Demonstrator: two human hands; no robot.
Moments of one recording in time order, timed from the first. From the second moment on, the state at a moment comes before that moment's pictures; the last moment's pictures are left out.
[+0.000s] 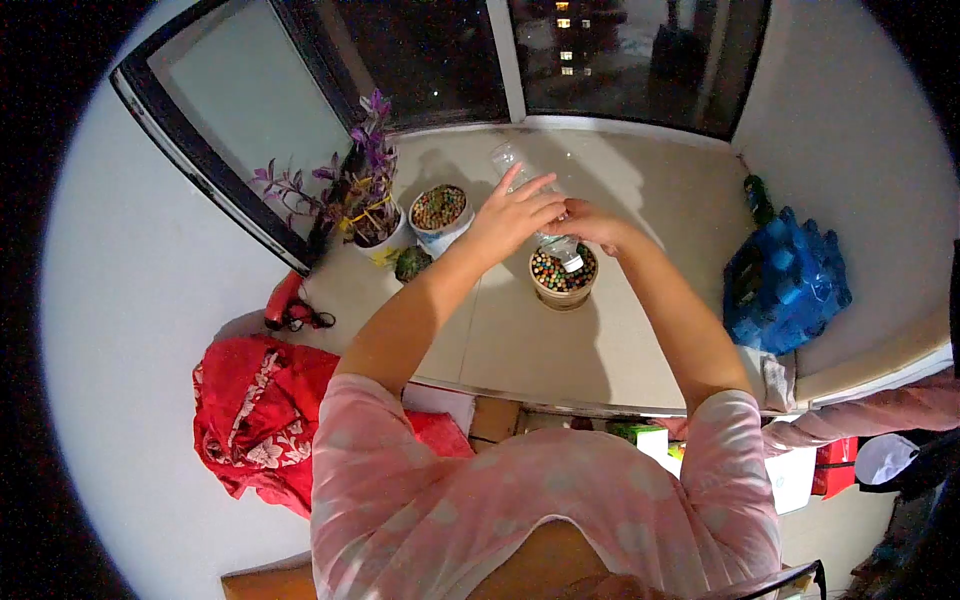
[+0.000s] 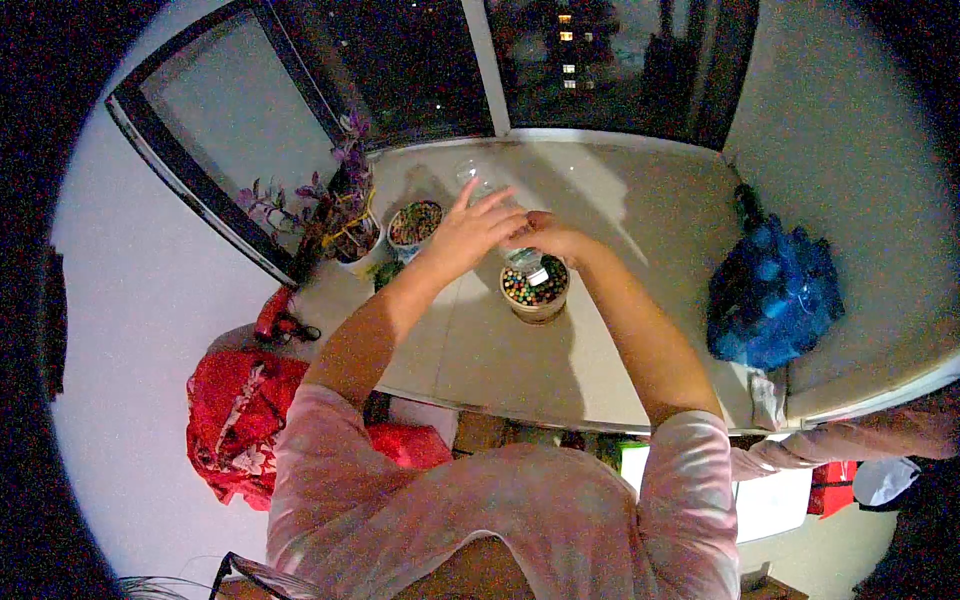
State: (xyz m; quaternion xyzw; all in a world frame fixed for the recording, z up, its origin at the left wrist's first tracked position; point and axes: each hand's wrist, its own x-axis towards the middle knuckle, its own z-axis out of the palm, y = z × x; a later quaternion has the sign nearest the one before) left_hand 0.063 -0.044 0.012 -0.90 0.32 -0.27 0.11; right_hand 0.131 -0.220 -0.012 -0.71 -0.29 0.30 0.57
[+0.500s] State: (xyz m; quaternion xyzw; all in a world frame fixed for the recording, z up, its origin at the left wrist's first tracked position) left_hand 0.032 -0.025 -0.151 -0.92 0.07 -0.22 -0.31; right_hand 0.161 -0.289 -0.033 -0.55 -0.06 0.23 0.80
